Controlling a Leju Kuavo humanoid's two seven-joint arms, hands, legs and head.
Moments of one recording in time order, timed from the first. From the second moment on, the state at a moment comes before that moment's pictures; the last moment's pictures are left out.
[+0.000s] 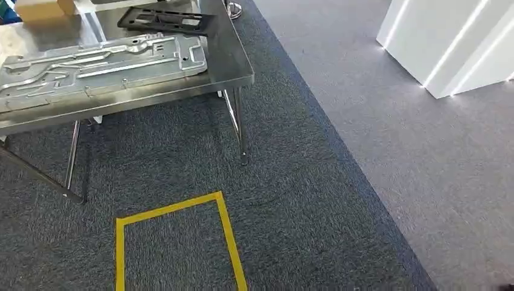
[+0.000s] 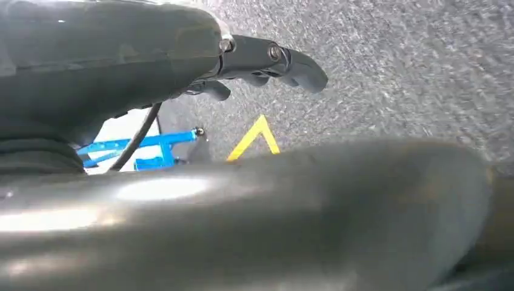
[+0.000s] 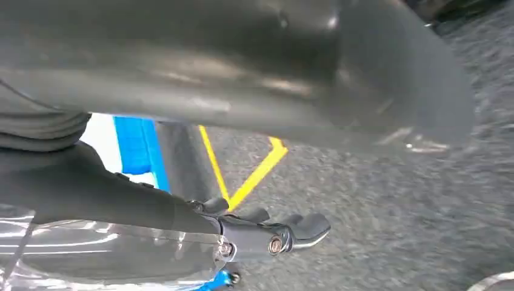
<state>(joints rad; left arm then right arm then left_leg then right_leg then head) -0.10 -0.03 -1.09 -0.14 0.73 0.33 0.29 -0.06 0.07 -0.38 -0.18 0.48 -0.17 0.29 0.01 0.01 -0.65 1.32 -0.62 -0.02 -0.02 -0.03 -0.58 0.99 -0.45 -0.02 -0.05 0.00</state>
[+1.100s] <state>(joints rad) -0.11 -0.04 -1.09 -0.14 0.74 0.34 0.29 -0.06 0.07 -0.38 -0.18 0.49 -0.15 0.28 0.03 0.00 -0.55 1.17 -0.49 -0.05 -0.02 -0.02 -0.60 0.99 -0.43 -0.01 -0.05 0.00</state>
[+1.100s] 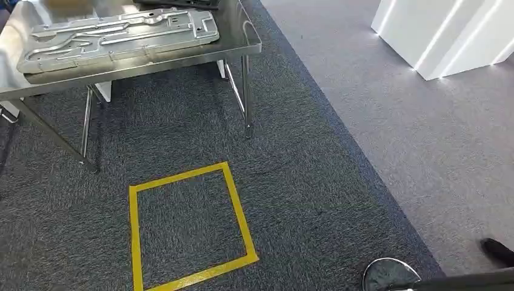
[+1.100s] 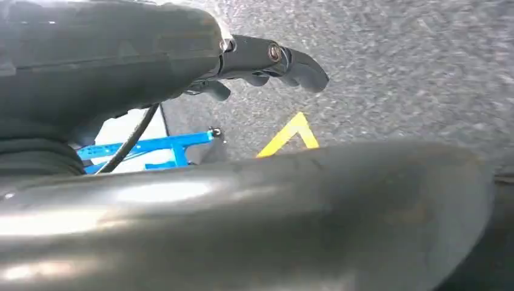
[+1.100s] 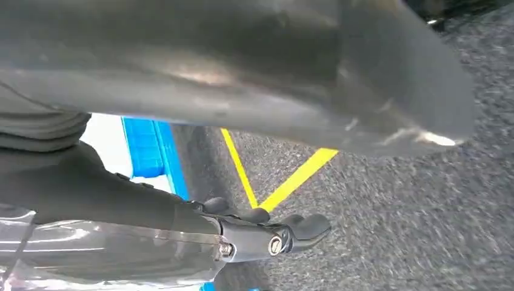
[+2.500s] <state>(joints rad) -0.11 -0.05 -1.09 -0.14 0.72 0.33 0.27 -0.05 0.07 -0.36 -0.18 0.51 -0.14 0.23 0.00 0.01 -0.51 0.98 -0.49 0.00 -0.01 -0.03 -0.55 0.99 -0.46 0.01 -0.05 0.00</state>
